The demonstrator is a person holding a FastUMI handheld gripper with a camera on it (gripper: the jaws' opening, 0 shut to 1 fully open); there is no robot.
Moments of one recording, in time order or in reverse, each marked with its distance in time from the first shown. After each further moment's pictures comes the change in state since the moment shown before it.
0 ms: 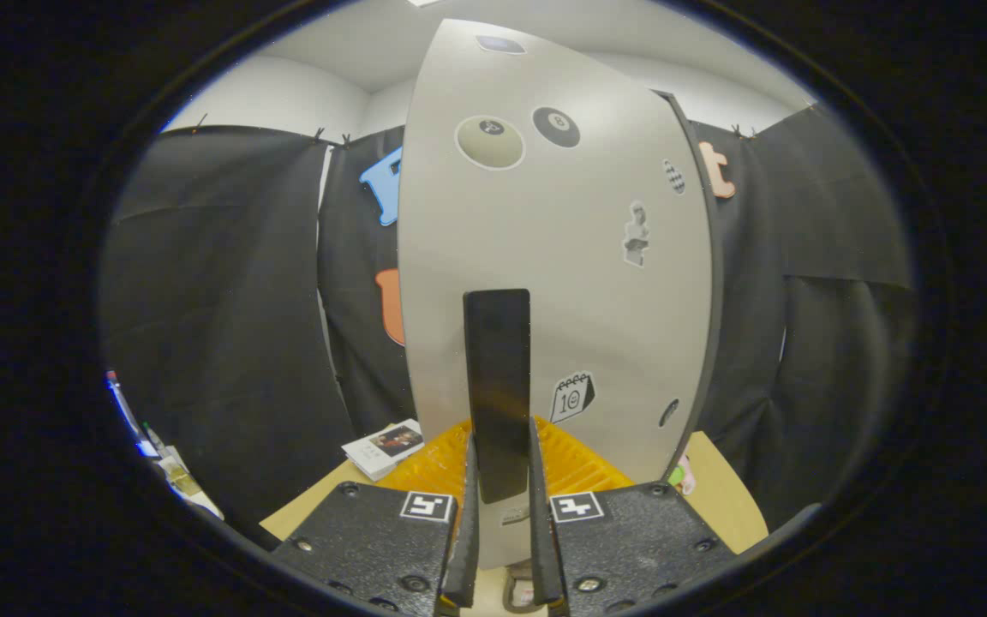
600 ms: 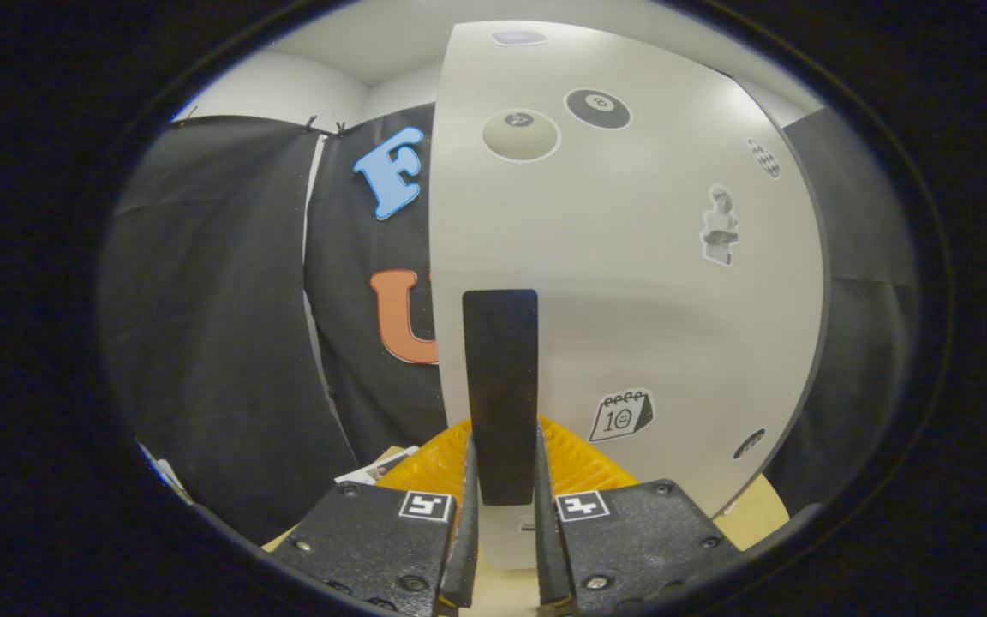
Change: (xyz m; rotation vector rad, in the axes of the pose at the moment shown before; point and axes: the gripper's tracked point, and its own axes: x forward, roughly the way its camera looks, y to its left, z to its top) arm 0.150 0.066 0.021 0.011 -0.006 0.055
